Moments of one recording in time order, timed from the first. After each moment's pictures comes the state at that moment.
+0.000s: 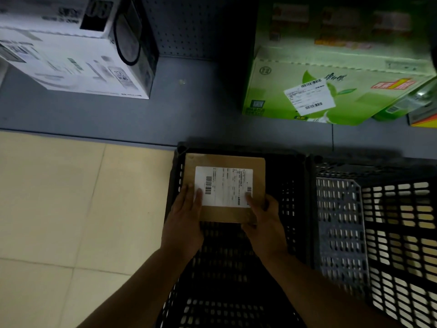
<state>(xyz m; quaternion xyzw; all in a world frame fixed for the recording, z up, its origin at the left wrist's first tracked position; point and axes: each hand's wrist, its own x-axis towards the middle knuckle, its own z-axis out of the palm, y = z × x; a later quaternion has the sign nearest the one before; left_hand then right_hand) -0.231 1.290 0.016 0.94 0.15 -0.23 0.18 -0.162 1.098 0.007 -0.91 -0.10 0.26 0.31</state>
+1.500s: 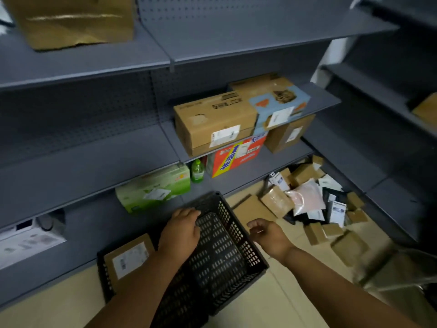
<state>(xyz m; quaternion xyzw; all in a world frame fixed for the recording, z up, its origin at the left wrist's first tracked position) -0.202 1.015 0.521 0.96 -0.15 -0.08 0.23 -0.259 0.781 0.530 -0.83 0.22 0.17 0.49</state>
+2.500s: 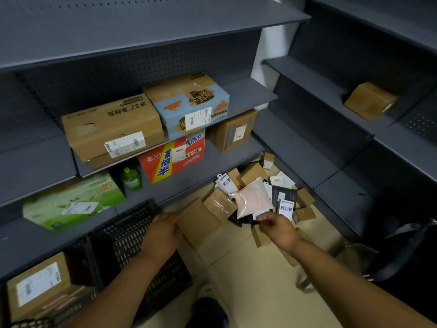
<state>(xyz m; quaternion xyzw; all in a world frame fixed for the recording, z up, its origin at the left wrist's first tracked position) -0.232 0.661 0.524 0.93 -0.14 -0.09 0.31 -0.299 0.366 0.553 -0.84 0.28 0.11 0.46</state>
